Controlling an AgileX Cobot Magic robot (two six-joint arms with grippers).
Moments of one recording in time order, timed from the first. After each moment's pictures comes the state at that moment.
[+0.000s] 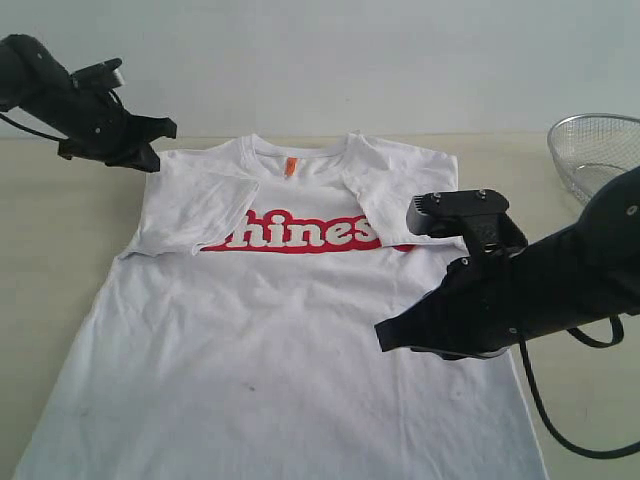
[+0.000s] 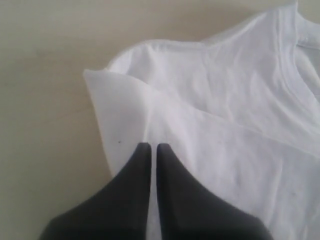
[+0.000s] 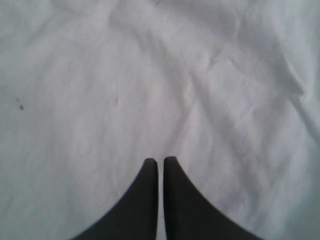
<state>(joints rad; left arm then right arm) 0.02 2.44 -1.99 -0.48 0.73 0.33 0.36 1.56 -0.67 0.86 0.27 -0.67</state>
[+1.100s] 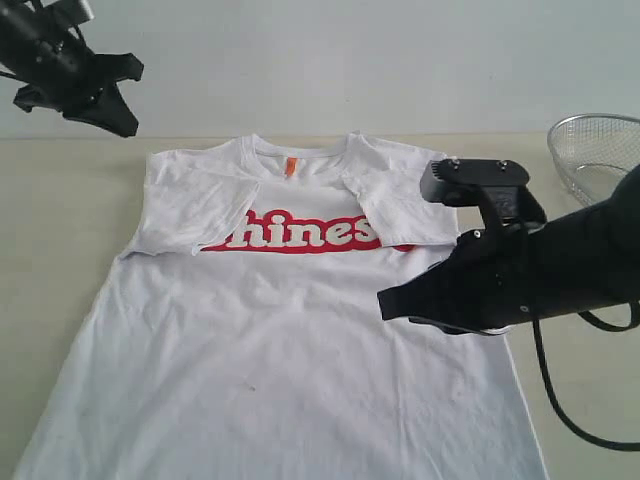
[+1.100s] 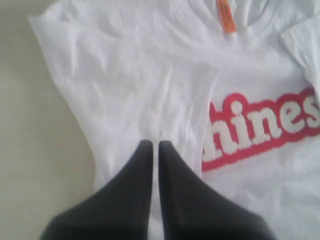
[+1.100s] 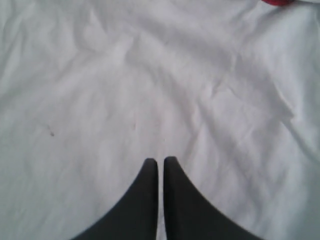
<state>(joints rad) 0.04 2.15 -1.90 -0.48 1.09 0.35 0.36 1.46 -0.66 0.86 0.27 -0.62</state>
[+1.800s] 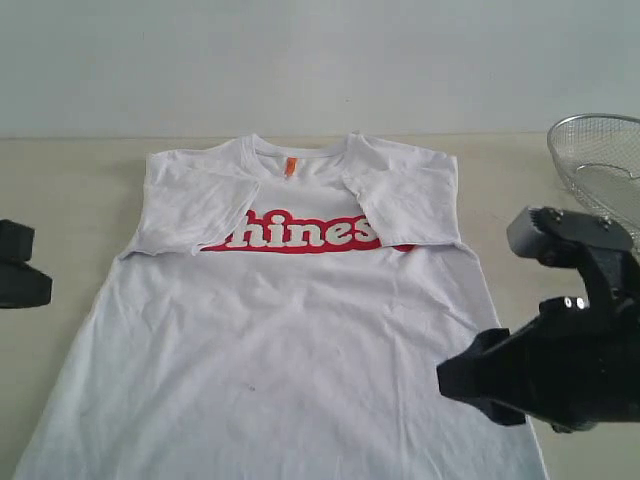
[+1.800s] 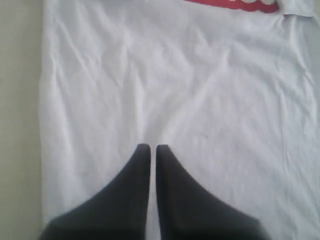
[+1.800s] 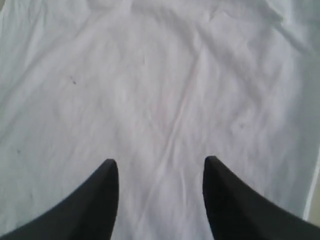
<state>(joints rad) 0.04 1.13 -0.62 -0.68 0.73 0.44 0.36 1.15 -0.41 0.85 0.33 -0.46</state>
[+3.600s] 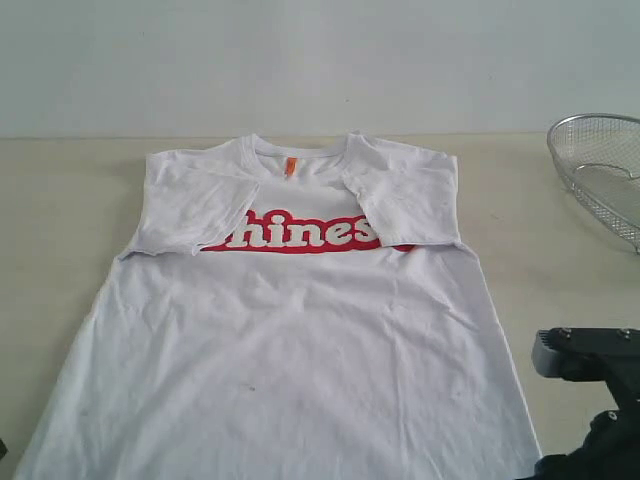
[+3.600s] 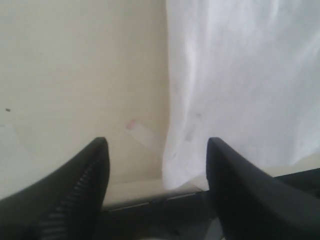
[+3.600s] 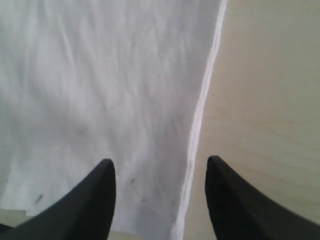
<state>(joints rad) 0.04 1.47 -0.54 -0.17 0.97 0.23 0.36 1.21 -0.35 0.31 0.59 0.10</state>
